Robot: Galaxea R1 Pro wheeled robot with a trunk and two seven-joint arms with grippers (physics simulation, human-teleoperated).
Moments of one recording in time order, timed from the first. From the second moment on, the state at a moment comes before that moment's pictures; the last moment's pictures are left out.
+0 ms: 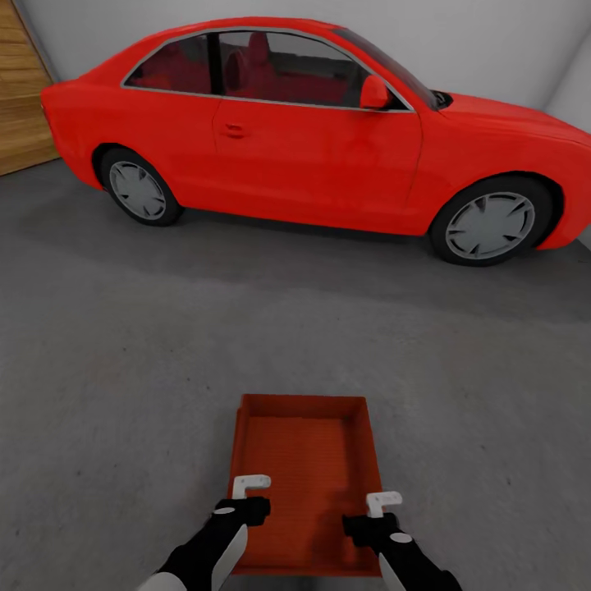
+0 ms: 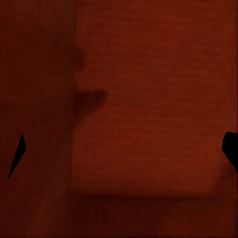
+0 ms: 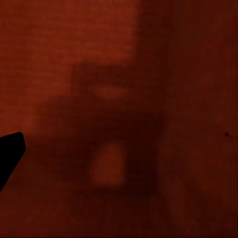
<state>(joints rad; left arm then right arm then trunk) -0.52 -0.17 -0.23 -0.45 0.25 0.19 0.25 -0.46 0.09 0.07 -0.41 0.01 0.07 -0.02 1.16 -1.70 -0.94</state>
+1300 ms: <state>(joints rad) -0.52 -0.17 -0.23 -0.47 0.24 0.19 0.26 -0.46 0.09 0.07 -0.41 0.02 0.06 -0.03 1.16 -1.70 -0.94</state>
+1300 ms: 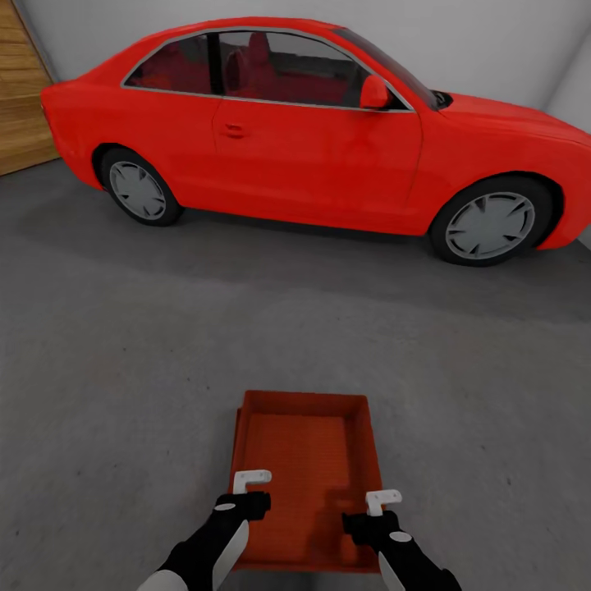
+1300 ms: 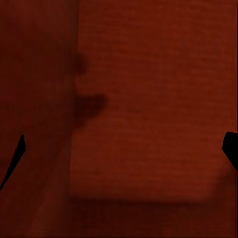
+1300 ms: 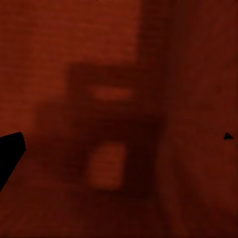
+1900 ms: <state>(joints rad) -0.52 -0.15 -0.23 -0.54 0.26 0.20 0.25 -0.46 0.09 0.08 -0.42 0.01 0.07 -0.02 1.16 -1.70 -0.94</state>
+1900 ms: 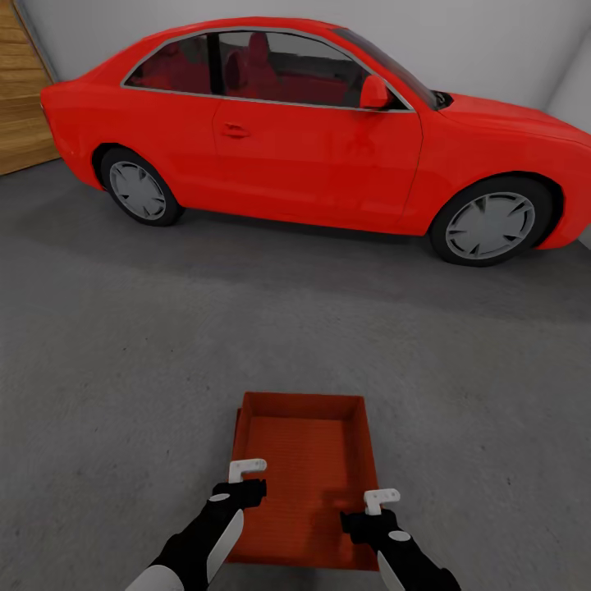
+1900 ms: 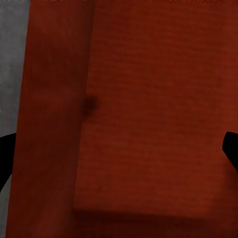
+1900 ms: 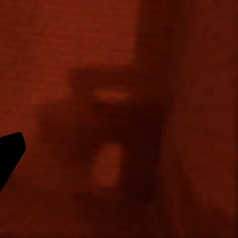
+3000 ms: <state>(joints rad) -0.52 -0.10 -0.12 -1.11 0.26 0.53 0.25 -0.46 0.04 0.07 -1.02 0.01 0.36 -0.02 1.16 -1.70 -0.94</state>
